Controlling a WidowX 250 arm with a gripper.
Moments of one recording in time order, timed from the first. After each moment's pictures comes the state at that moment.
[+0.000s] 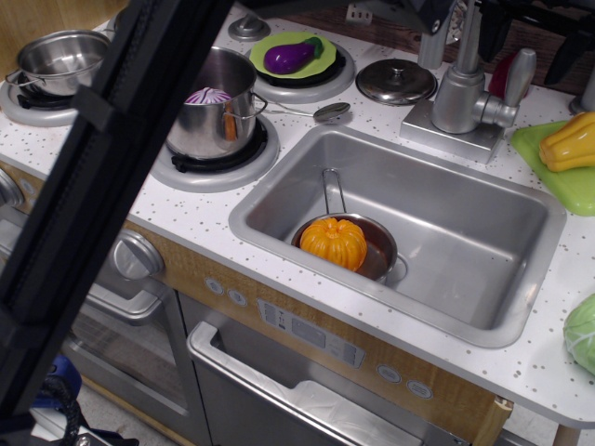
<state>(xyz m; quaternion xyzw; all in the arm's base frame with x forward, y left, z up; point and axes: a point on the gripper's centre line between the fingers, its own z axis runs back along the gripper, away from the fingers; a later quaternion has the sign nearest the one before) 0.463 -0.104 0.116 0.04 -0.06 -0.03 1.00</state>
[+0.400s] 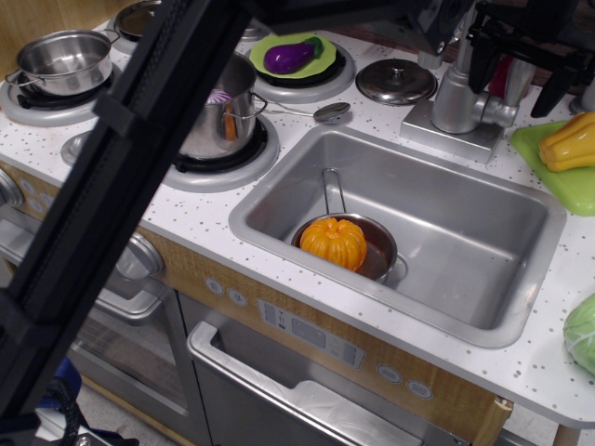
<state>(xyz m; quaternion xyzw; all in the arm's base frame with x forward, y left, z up) 0.465 -0.102 0.086 0.06 -0.05 -0.03 1.00</state>
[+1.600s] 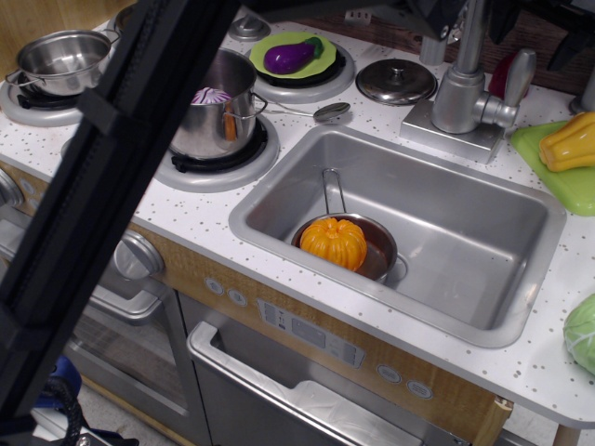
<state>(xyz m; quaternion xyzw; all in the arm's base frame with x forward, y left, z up) 0.502 -0.103 0.112 0.08 -0.18 -0.07 0.98</state>
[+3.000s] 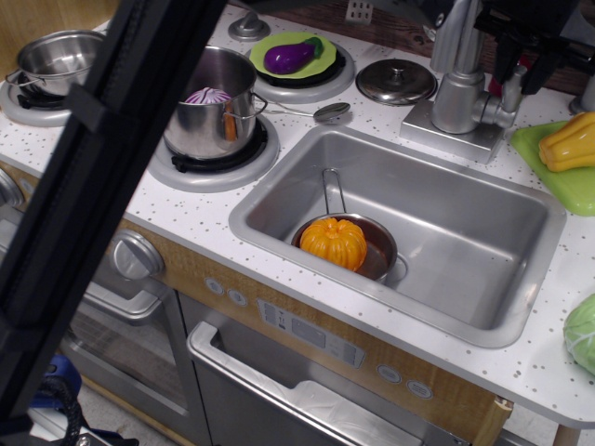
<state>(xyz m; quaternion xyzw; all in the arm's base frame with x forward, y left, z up) 0.483 -0.105 0.088 0.06 -0.14 -0.02 0.99</state>
